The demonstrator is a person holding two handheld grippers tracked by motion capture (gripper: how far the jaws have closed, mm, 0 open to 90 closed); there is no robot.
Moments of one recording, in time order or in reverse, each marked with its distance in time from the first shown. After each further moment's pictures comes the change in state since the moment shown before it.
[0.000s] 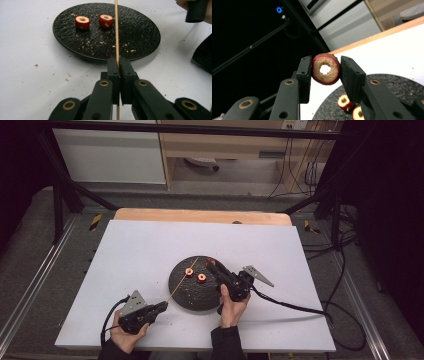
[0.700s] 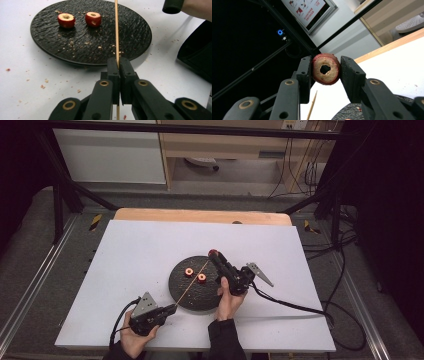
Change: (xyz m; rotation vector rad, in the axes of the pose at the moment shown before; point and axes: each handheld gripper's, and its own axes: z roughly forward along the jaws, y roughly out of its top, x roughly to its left) left arm -0.018 0.003 0.019 0.020 -0.024 -0.008; right arm -0.006 0.003 0.012 -0.152 -0.004 0.065
